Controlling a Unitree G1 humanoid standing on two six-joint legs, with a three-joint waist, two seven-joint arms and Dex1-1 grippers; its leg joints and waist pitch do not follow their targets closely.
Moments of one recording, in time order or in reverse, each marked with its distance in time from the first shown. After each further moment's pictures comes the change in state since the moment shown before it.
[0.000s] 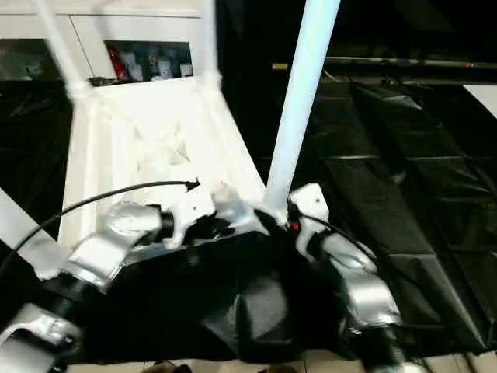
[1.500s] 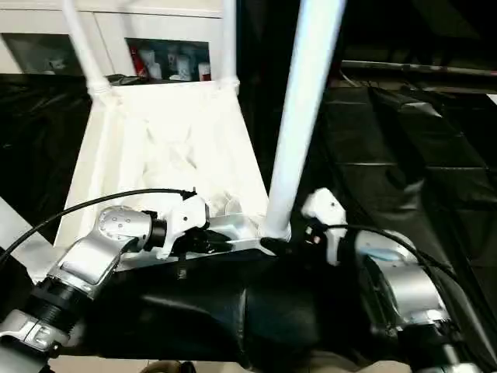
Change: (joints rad) left arm 0.029 0.117 -0.018 -0.025 -0.090 -0.087 -0.287; right arm 0.034 -0.307 0.051 -0.155 0.104 0.050 0.567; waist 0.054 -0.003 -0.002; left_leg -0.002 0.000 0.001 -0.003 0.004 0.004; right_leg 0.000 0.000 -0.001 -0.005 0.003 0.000
